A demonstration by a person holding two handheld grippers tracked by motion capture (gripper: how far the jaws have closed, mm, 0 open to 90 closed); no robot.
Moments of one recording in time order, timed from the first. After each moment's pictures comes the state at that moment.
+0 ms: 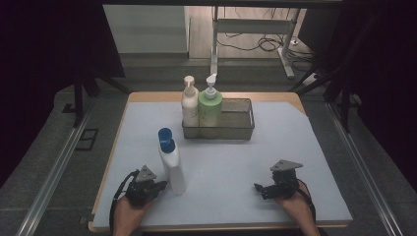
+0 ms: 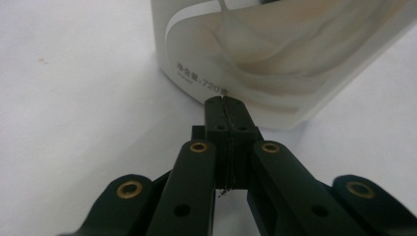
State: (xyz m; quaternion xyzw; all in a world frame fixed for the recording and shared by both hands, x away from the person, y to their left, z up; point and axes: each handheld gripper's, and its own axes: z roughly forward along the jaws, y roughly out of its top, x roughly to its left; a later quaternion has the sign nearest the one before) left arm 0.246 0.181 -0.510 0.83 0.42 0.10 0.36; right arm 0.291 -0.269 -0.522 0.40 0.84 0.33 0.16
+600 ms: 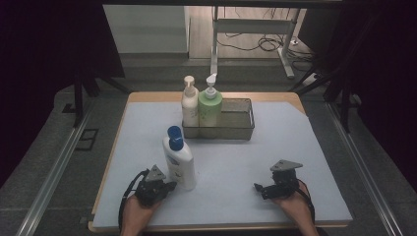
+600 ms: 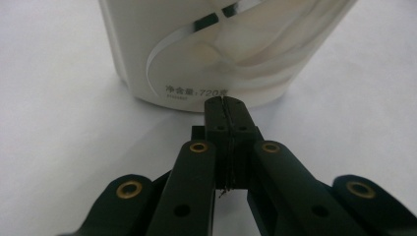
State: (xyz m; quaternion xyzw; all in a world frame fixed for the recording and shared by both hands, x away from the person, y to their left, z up) left arm 0.250 0.159 -0.510 0.84 0.39 0.08 0.37; right arm 0.291 -0.269 -0.522 0.40 0.84 0.33 0.16
